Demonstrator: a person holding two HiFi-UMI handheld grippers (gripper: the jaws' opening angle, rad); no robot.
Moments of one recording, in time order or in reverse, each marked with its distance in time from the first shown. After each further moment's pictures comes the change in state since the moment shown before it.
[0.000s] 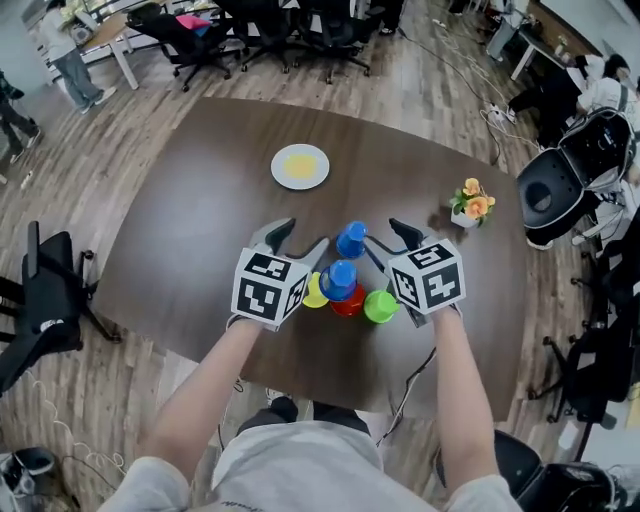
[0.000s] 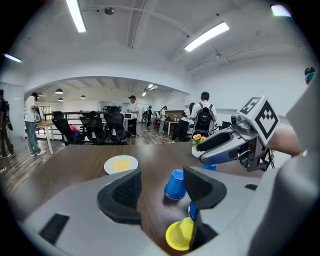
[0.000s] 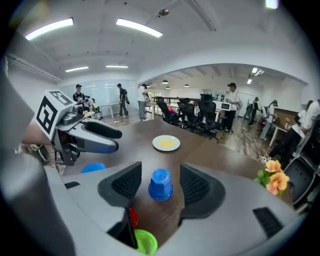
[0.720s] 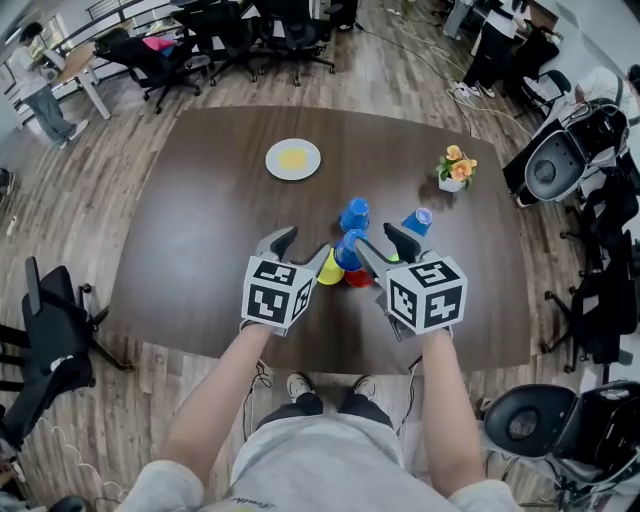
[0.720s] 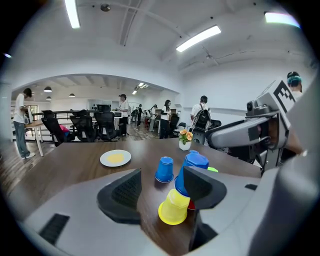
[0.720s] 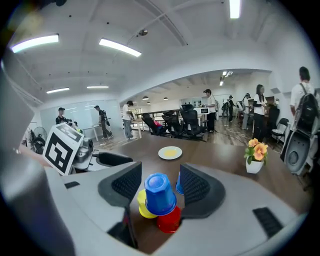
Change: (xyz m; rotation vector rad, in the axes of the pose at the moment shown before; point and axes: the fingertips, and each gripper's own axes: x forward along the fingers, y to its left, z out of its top) left arm -0.052 -0.015 -0.037 0.046 0.018 -0.115; right arm -0.063 0.093 0.011 0.229 -0.180 -0.153
